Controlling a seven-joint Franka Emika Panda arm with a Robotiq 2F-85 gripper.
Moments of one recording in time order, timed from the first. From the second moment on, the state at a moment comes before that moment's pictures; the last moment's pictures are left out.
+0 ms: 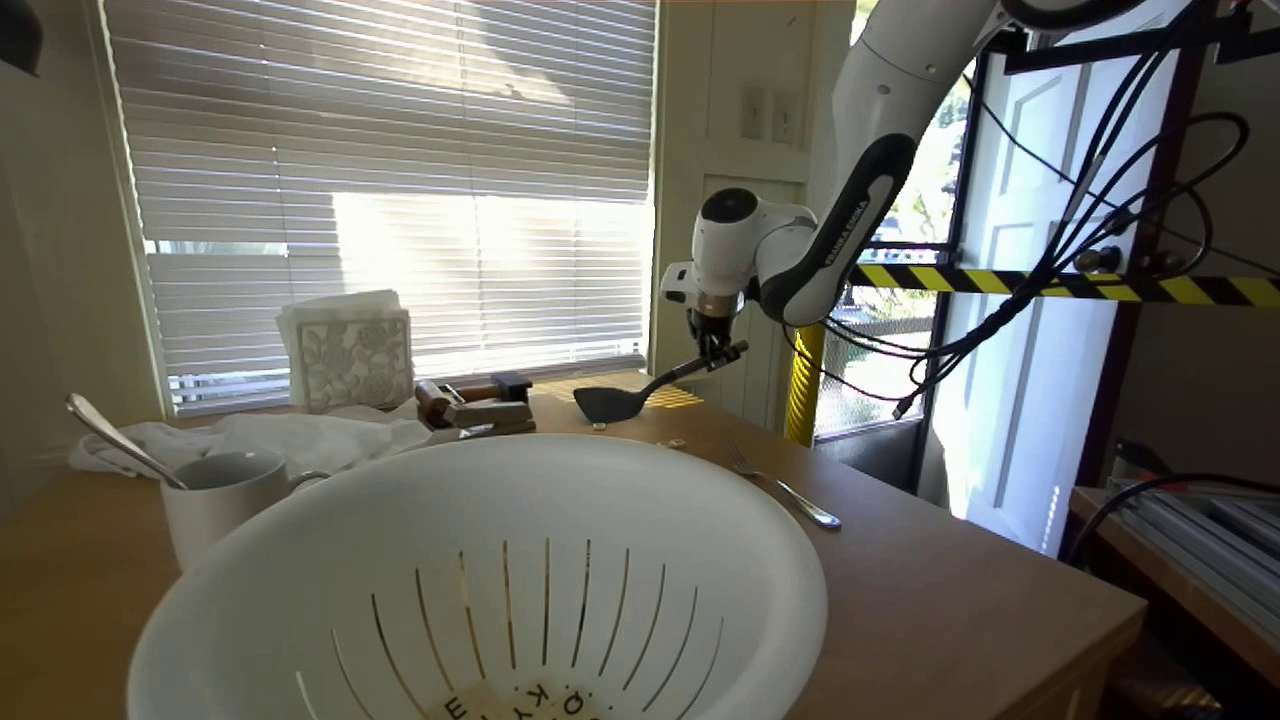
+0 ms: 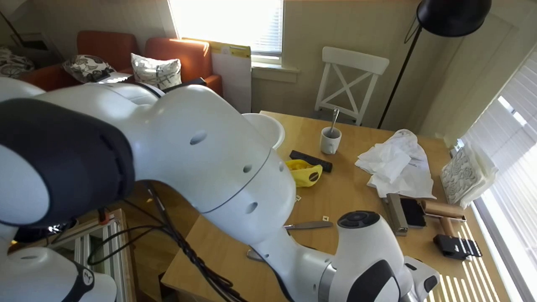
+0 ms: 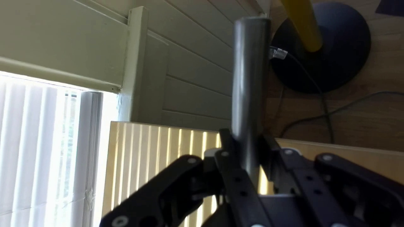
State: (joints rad) arm -0.21 0.81 -0.50 -1.71 -0.84 2.85 -0.44
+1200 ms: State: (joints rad) arm -0.27 0.71 -0.34 -1.73 -0.99 2.65 -0.36
